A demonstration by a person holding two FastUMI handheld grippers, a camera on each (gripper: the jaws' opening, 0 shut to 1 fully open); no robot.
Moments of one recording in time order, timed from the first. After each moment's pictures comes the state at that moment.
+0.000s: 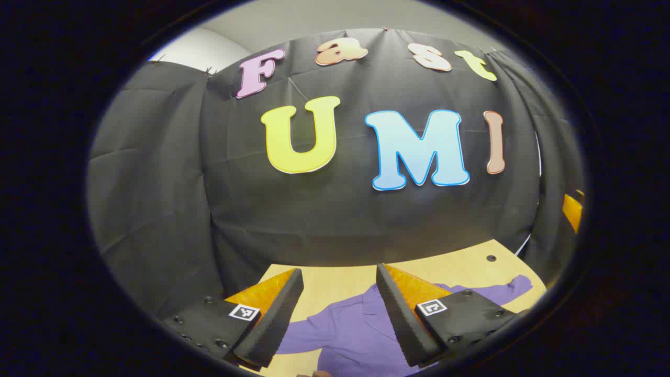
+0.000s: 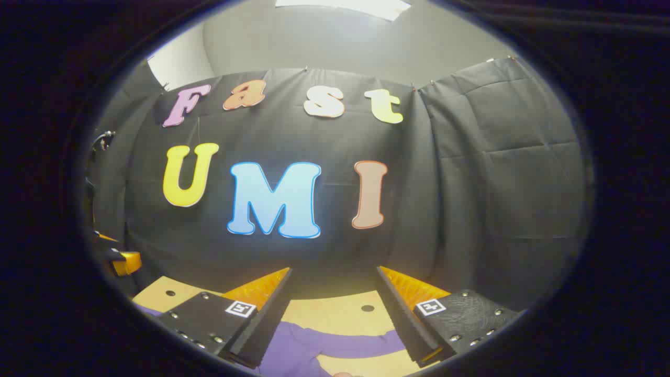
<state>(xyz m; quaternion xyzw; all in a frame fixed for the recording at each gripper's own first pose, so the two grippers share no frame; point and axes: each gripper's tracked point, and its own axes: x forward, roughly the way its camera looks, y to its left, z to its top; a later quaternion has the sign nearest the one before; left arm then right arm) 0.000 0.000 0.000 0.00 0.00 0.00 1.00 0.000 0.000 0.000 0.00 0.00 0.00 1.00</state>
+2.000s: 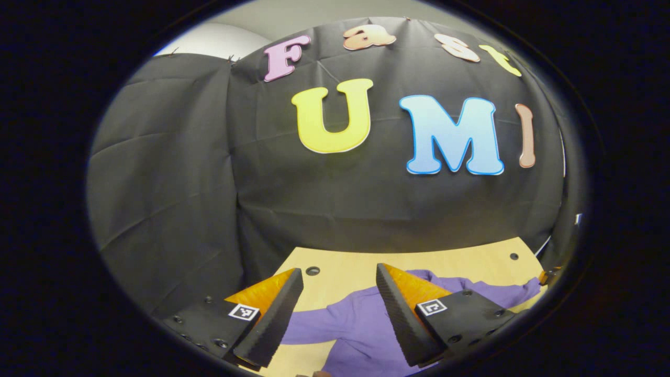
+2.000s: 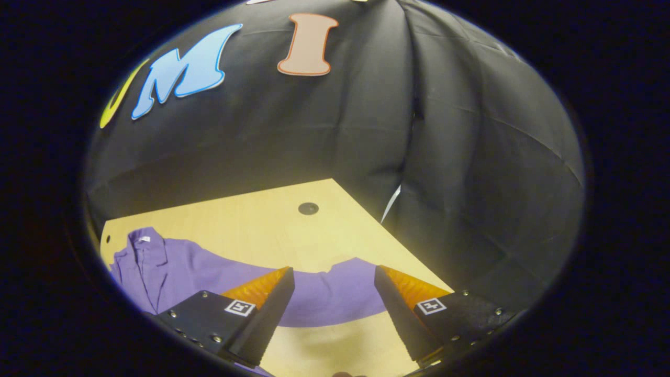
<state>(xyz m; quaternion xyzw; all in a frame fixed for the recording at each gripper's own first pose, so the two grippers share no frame) 0.009 0.043 -0.036 -0.02 0.05 0.09 0.99 0.109 -0.149 -0.305 0.01 0.31 -0.10 0.95</state>
